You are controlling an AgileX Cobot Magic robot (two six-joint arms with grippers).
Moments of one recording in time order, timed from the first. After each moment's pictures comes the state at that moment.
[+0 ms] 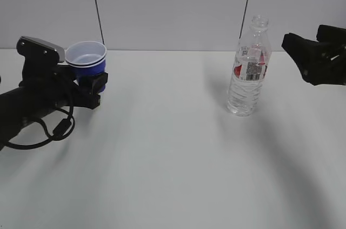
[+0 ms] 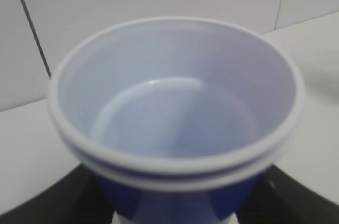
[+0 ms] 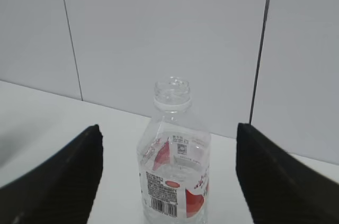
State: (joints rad) left arm -0.29 1.95 -0.67 0.21 -0.97 -0.05; right arm 0.00 1.41 -0.48 -0.51 -0.87 0.23
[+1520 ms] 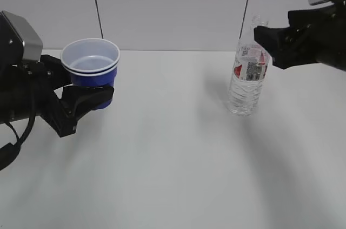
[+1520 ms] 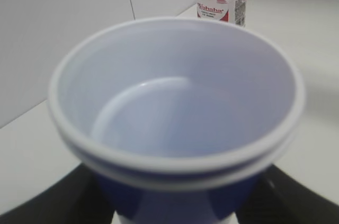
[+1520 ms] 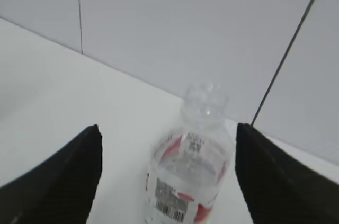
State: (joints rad) left arm -0.29 1.50 -0.53 0.86 -0.74 -0.43; right arm 0.15 1.43 -0.70 -0.53 -0.47 0.17
